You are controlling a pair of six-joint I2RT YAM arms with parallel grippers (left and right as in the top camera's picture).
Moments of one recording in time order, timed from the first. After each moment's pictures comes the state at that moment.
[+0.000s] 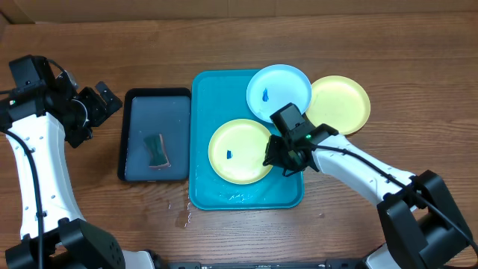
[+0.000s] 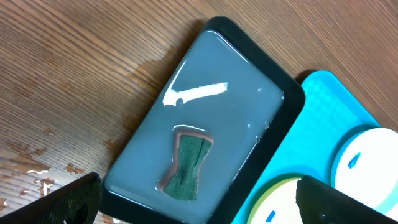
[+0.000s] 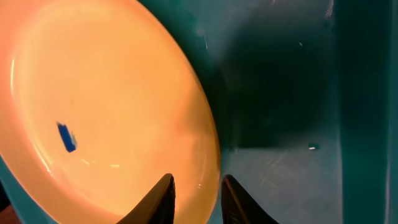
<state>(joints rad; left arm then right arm) 0.41 1.60 1.49 -1.09 0.25 -0.32 0.57 1.71 1.00 -0.55 -0.17 0.83</state>
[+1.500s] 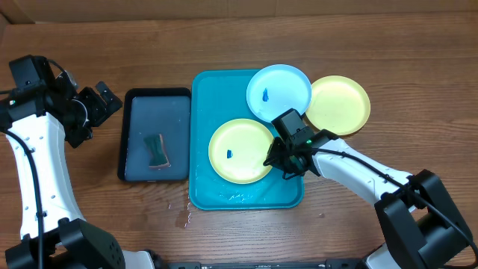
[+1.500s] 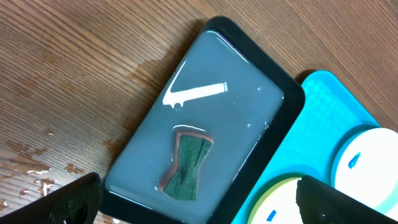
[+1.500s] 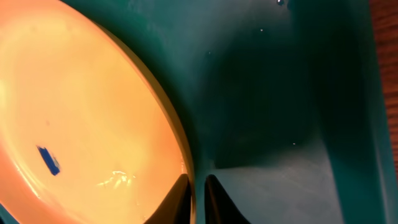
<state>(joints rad) 0.41 1.60 1.49 -1.09 0.25 -0.32 0.57 1.71 0.95 -0.49 -0.14 0.97</state>
